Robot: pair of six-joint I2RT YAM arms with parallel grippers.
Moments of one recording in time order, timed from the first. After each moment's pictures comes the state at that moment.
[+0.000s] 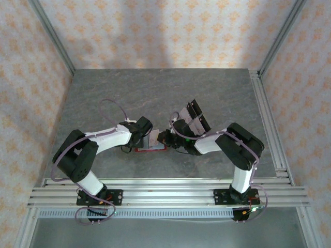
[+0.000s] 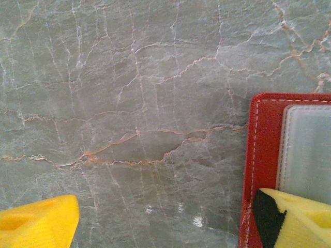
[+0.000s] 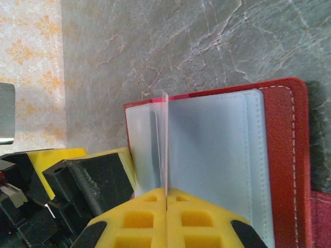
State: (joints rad) left arm -0.56 1.61 0.86 -0.72 -0.47 -0.69; right arm 0.79 1.82 0.73 0.52 -0.34 1.11
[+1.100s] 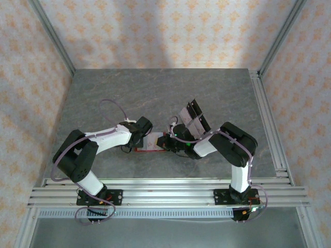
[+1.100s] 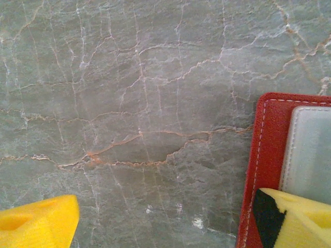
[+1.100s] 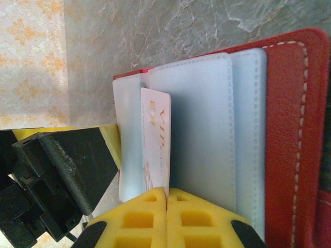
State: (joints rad) left arm -0.56 1.61 0.86 -0.72 -0.47 -0.70; right arm 0.80 1.90 0.68 0.68 -0.40 1.12
